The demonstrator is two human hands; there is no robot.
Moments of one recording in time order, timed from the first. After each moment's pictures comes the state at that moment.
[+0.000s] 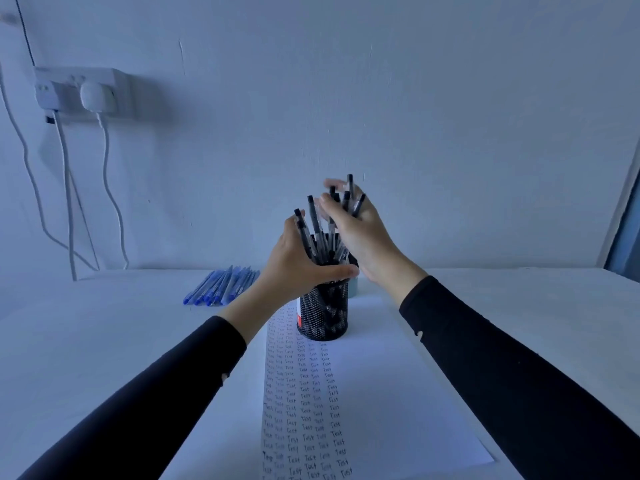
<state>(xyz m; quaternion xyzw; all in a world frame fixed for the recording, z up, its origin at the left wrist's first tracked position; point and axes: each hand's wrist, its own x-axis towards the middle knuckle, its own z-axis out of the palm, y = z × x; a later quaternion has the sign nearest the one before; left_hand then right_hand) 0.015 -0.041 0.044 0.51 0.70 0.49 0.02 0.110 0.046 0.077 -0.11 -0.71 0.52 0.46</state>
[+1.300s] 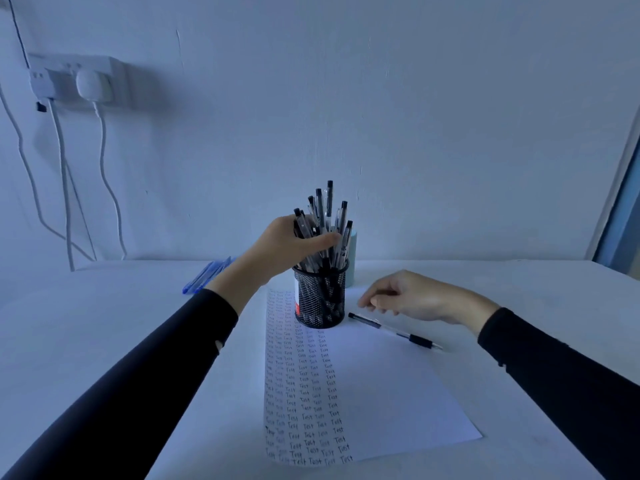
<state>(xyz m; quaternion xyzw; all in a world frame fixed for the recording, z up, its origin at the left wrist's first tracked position) 0.000 -0.047 0.060 0.55 0.68 0.48 0.09 0.204 0.080 0.020 -0.24 -0.91 0.35 0.06</state>
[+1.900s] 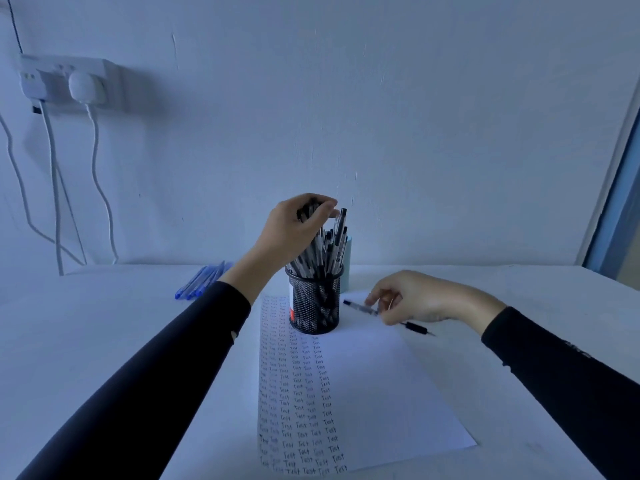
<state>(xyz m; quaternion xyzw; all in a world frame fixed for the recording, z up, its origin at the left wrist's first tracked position) 0.011 -0.031 0.076 0.56 0.59 0.58 0.03 0.212 0.077 0.039 -0.27 -0.93 0.24 0.03</state>
